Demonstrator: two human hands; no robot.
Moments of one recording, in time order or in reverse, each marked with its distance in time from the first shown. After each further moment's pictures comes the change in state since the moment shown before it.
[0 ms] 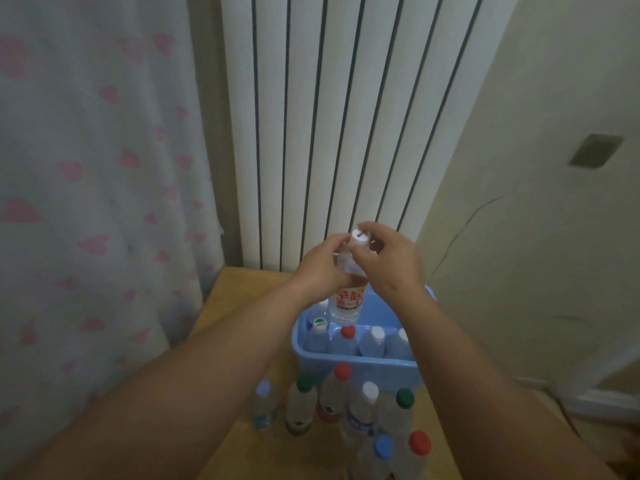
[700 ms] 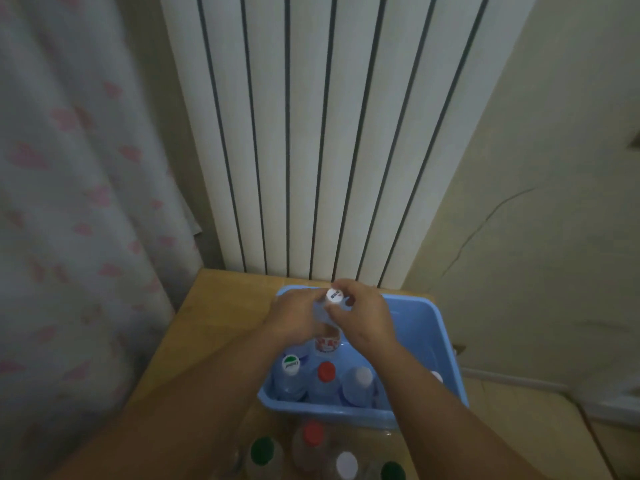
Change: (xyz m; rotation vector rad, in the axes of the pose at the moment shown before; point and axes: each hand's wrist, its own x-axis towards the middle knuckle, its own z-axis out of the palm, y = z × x) left_hand 0.101 -0.095 0.047 0.500 -0.108 -0.152; right_hand 0.063 0.138 0.082 0.026 -0.304 0.139
